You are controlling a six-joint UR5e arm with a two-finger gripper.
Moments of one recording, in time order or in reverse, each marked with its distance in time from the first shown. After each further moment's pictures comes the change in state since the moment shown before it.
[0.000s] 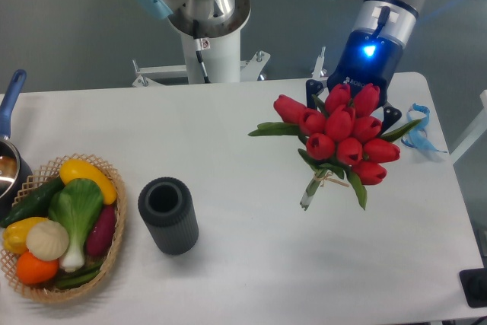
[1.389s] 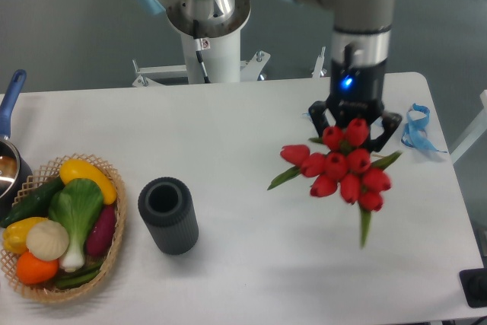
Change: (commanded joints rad) arm -0.245 -0.046 0.008 -0.069 0.940 0.136
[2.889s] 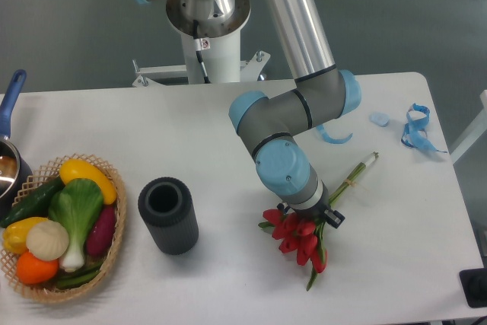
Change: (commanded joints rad) arm -0.147 -0.362 0.074 -0.009 0.383 0.041
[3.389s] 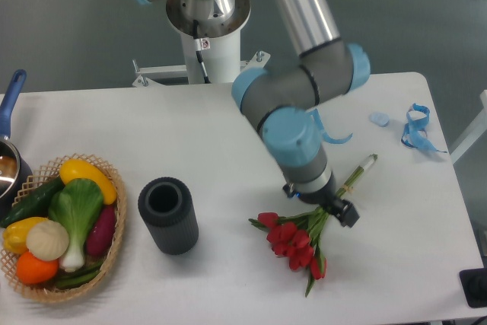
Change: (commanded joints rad) arm 0.077 0.196 0.014 -0.023 -0.088 0.023
